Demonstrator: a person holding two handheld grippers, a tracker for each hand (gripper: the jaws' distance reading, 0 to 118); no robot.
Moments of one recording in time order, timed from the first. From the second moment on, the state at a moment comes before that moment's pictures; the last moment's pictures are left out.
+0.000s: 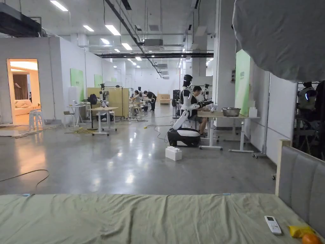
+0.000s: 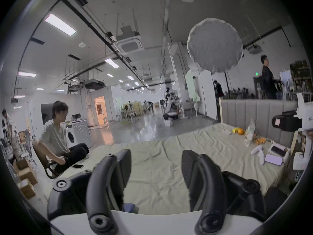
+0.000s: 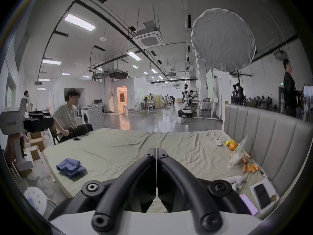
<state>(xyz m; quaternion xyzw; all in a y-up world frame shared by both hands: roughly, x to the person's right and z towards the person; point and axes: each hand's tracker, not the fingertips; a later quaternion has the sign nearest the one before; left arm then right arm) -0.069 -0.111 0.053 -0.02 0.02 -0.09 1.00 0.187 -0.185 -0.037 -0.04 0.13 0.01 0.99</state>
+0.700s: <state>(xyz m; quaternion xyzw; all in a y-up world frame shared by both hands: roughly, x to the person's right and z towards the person) -0.041 -0.112 0.085 0.00 0.04 -0.08 1.00 0.194 -0.190 -0.024 -0.02 0.12 -0.04 0.99</state>
